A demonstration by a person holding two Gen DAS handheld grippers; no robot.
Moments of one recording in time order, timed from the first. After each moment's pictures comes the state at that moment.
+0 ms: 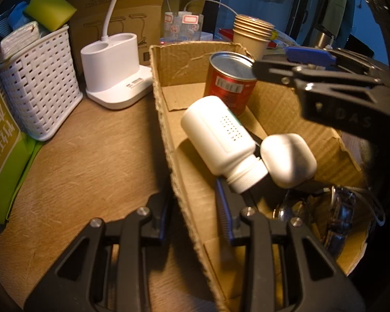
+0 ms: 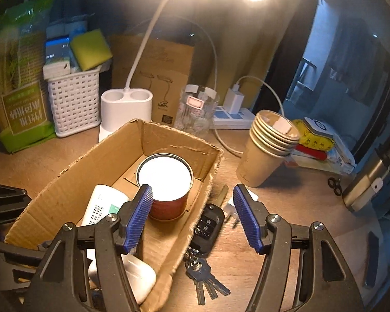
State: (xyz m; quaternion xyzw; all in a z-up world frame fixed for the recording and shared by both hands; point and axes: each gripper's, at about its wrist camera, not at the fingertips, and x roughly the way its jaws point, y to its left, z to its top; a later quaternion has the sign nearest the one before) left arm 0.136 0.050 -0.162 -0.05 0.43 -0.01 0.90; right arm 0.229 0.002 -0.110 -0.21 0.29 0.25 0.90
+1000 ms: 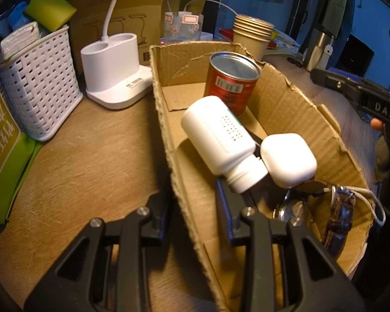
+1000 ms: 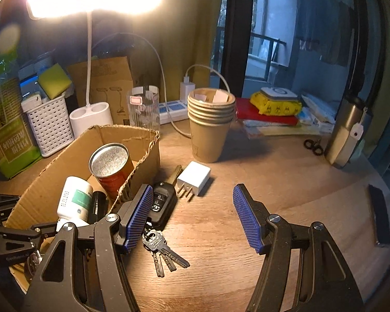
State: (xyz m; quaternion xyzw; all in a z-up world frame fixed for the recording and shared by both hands) left arm 0.136 0.052 -0.162 -0.05 0.43 -0.01 0.90; right arm 0.238 -0.080 -0.113 -0.11 0.32 0.22 0.92
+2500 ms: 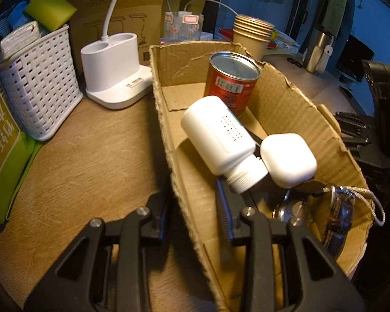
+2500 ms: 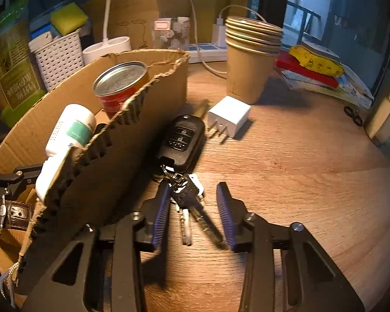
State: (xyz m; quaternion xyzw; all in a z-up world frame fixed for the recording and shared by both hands) left arm 0.136 0.052 -0.162 -0.05 0.43 -0.01 0.90; right arm 0.245 -0.070 -0.173 -0.15 0.41 0.26 0.86
